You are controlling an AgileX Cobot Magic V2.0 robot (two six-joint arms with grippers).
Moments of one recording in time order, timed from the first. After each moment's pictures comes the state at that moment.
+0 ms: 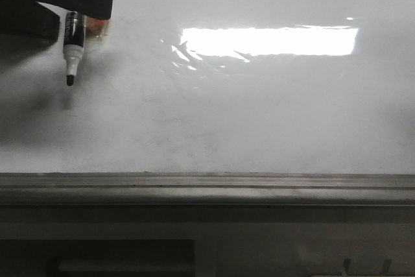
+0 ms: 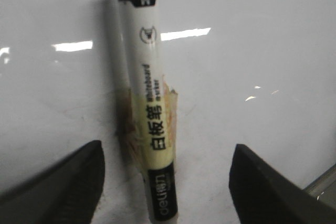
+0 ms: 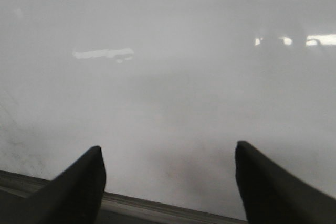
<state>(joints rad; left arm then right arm) -0.53 1.08 -0.66 -0.96 0.22 0.62 0.06 0.57 -0.55 0.53 0.62 -0.28</state>
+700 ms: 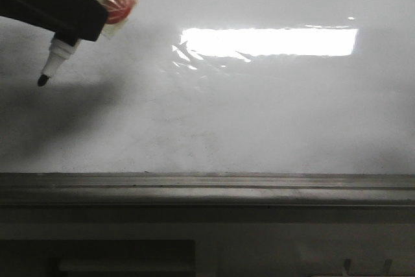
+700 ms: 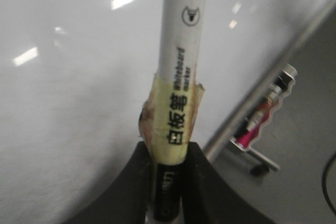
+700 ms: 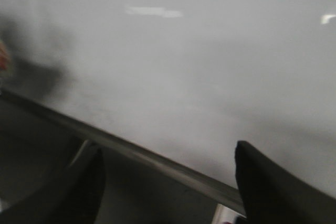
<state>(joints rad) -0.63 1.03 -0.76 -0.70 0.53 0.73 0.06 0.69 -0.60 0.83 0.80 -0.62</state>
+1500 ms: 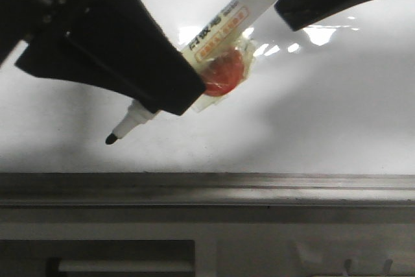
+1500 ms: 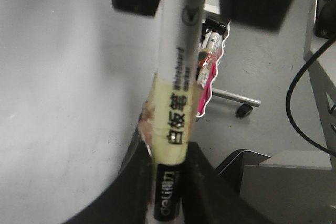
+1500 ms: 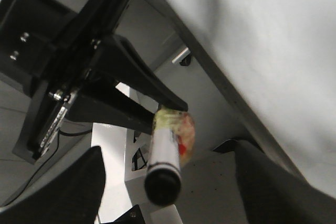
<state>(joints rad) -0.88 1.19 -0.84 -0.55 0.53 0.74 0.31 1.28 -1.02 0.99 1.19 -0.85</state>
